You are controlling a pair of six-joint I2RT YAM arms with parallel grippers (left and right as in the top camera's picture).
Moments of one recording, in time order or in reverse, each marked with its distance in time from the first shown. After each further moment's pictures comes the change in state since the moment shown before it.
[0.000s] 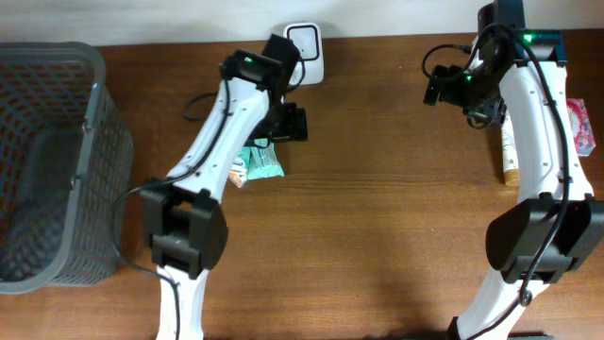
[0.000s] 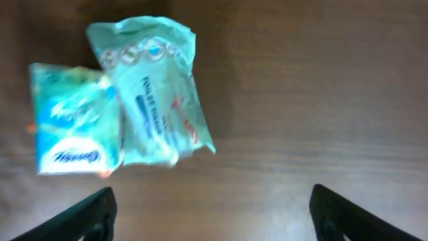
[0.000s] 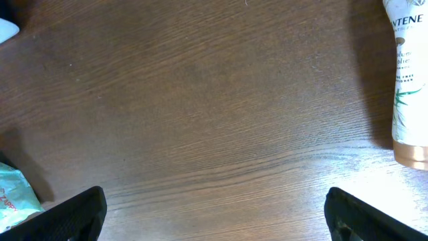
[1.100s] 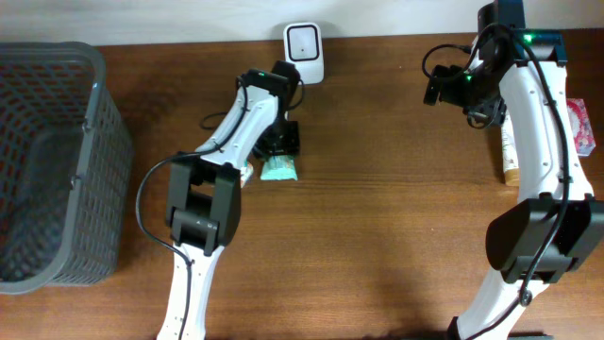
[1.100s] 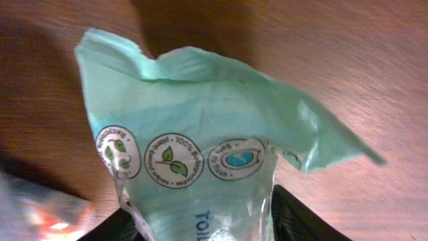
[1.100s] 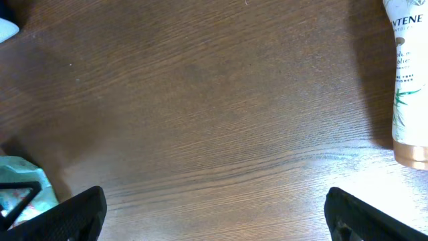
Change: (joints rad) left arm 0.014 0.203 -0.026 0.102 0.053 0.045; right arm 0.000 0.000 0.000 0.000 0.000 0.000
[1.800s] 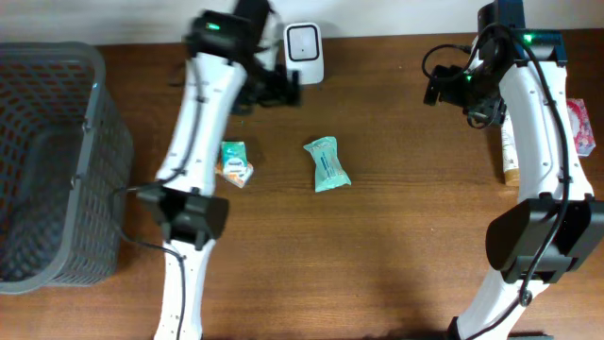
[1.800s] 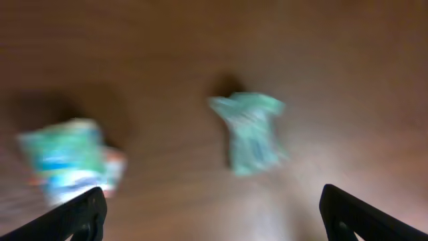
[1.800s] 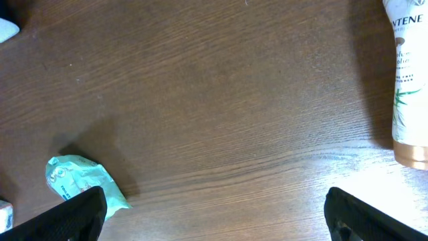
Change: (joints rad) left arm 0.101 0.013 0.696 -0.423 0.143 0.123; right arm 0.000 0.000 0.000 0.000 0.000 0.000
